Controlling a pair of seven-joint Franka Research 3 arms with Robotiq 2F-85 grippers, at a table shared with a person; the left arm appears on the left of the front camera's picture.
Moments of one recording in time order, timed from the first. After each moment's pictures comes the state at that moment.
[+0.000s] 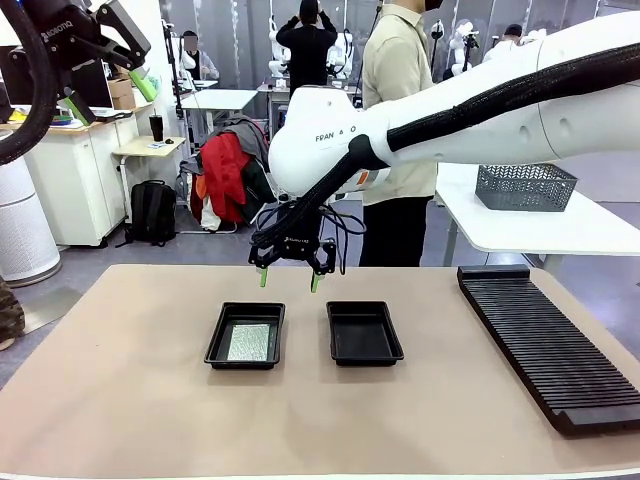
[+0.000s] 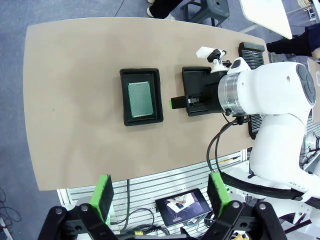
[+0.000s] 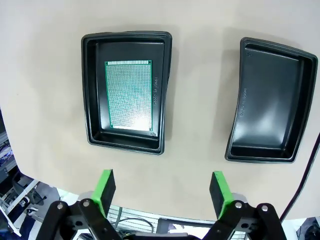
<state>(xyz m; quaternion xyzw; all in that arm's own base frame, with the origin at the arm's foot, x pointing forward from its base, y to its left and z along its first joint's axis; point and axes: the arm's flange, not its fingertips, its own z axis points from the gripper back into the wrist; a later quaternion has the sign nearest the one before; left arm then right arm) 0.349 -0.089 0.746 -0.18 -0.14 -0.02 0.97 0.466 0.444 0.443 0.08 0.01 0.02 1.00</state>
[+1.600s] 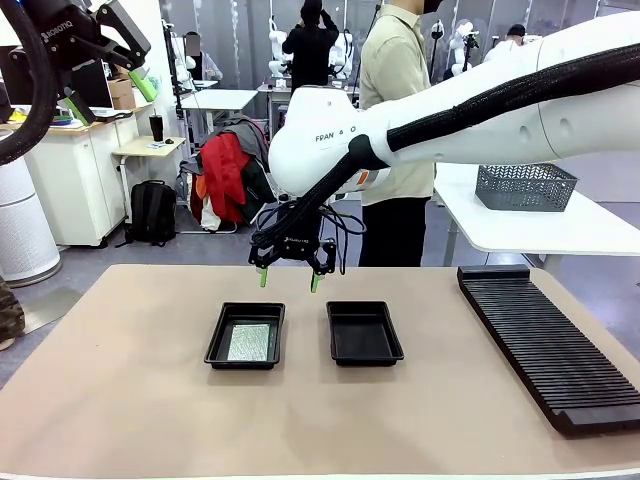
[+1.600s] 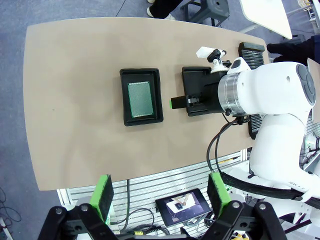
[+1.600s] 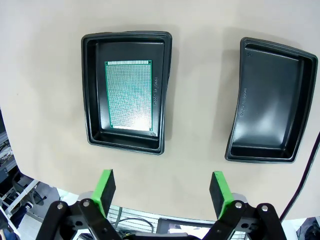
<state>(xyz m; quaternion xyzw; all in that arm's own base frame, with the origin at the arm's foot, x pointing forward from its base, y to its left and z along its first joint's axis) 0.349 -0.089 0.746 -0.18 -0.14 -0.02 0.97 0.466 0.444 0.443 0.08 0.01 0.02 1.00</state>
